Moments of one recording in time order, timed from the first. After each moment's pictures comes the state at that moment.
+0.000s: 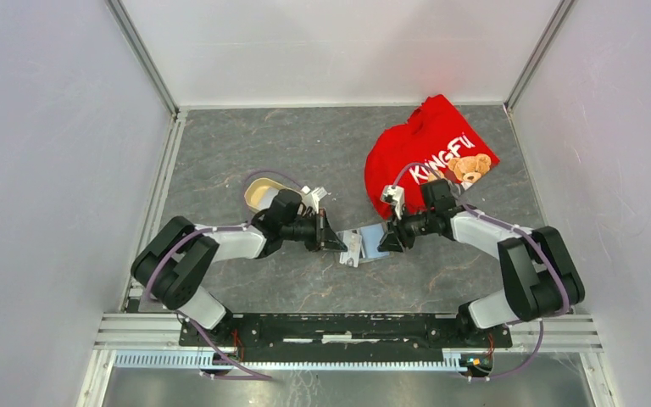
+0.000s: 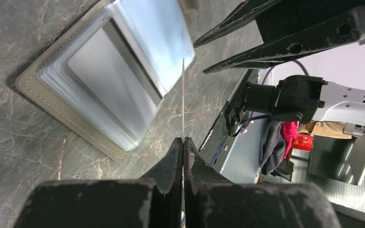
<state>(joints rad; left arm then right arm) -0.64 1.54 0.59 0.37 0.67 -0.81 0.28 1.44 0.63 -0.20 -0.91 -0.42</state>
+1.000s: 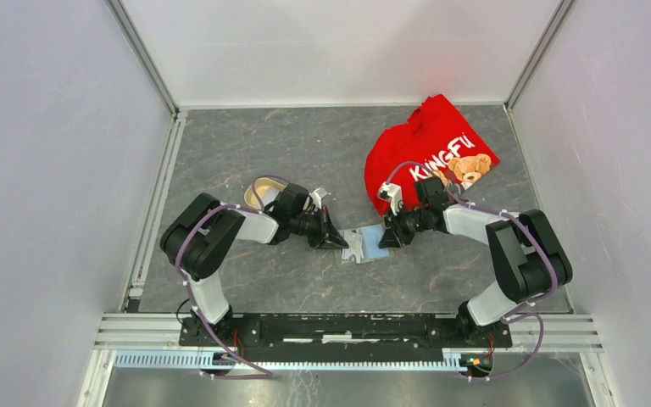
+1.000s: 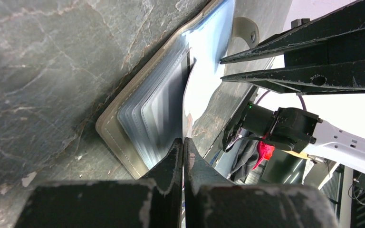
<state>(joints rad) -0.58 1.80 0.70 0.34 0.72 -0.93 0.31 1.58 0.70 -0.20 -0.77 -0.34</state>
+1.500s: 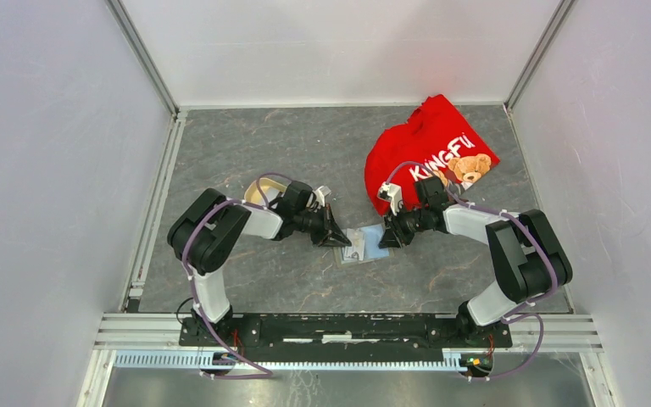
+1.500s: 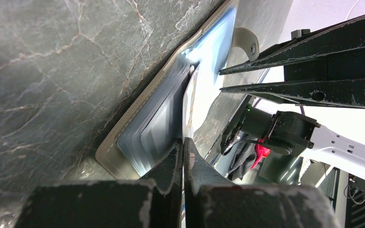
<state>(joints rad) -0.59 1.86 0.77 0.31 0.73 -0.93 0.31 1.58 0.70 -0.20 -0.77 -0.34</state>
